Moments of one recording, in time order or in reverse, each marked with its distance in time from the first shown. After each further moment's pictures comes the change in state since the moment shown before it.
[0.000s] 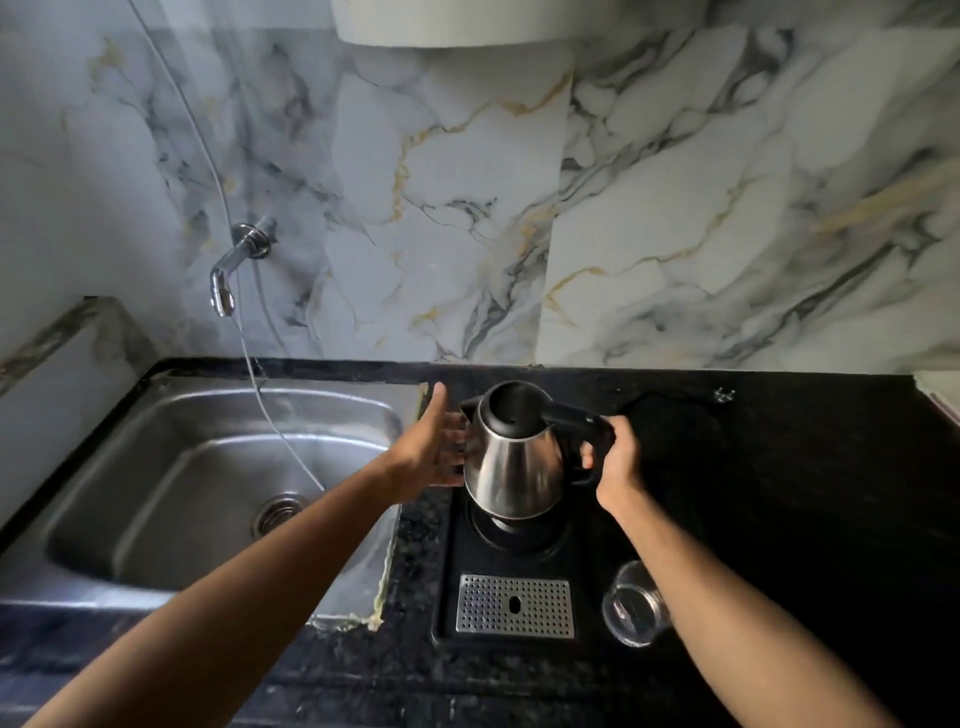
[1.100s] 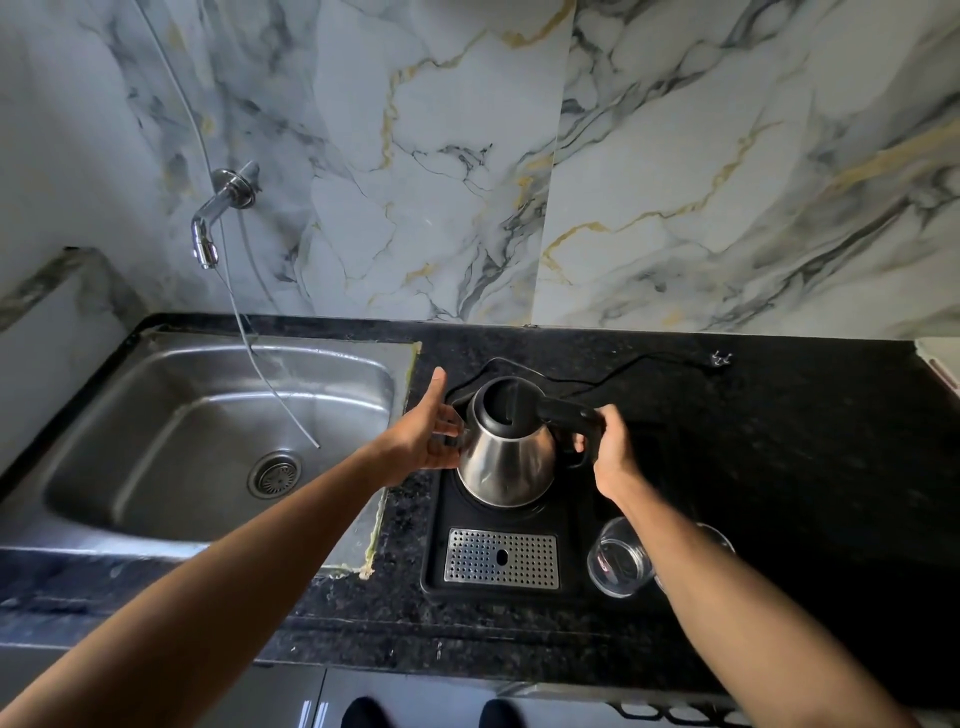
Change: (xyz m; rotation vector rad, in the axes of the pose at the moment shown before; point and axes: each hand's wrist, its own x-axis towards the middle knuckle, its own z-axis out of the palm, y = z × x) left_hand 0.012 -0.039 -0.005 0.058 0.016 -0.074; right_hand -0.010 0.022 -0.033 -0.158 -0.083 0.091
